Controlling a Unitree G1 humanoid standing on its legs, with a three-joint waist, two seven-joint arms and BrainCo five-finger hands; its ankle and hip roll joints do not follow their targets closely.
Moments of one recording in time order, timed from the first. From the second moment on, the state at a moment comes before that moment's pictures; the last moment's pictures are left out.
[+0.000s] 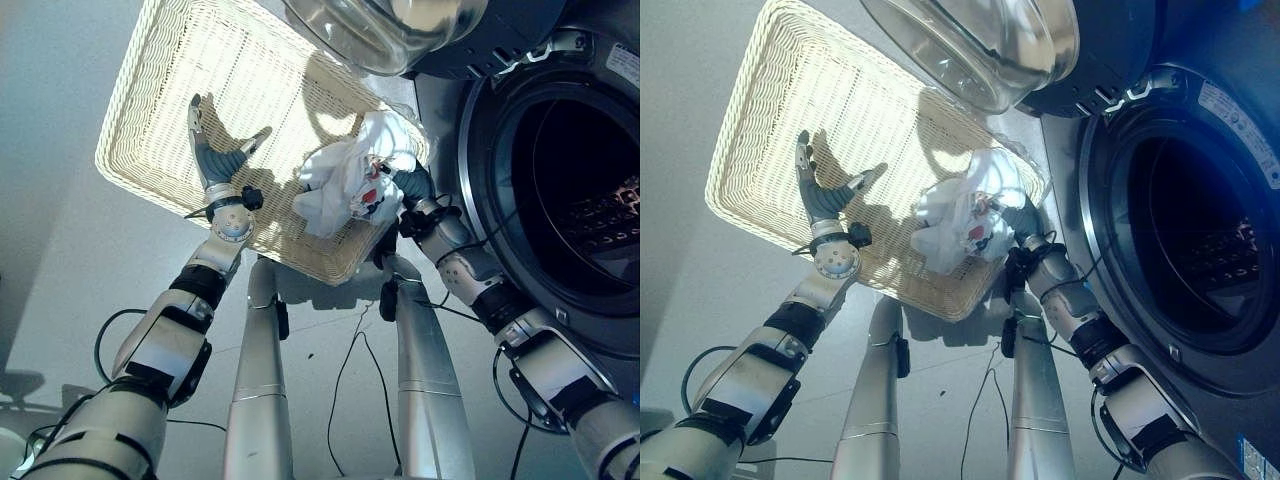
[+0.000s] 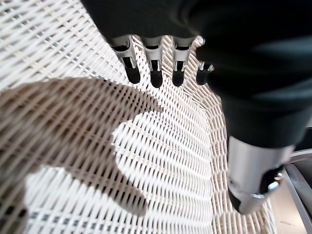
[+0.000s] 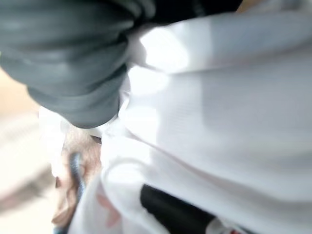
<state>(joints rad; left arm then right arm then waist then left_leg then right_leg) -0.96 0.44 -0.37 0.88 -0.21 -0.47 0.78 -0.82 -0.44 0.46 0.53 1.13 -0.21 0.15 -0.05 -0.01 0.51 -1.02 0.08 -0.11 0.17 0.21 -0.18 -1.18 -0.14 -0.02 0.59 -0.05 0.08</state>
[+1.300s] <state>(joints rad) -0.94 0.55 -0.37 1.01 -0.29 -0.60 0.66 -0.81 -0.53 0.00 1.12 1.86 -0.24 0.33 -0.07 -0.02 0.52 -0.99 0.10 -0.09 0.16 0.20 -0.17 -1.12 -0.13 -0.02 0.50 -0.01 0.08</state>
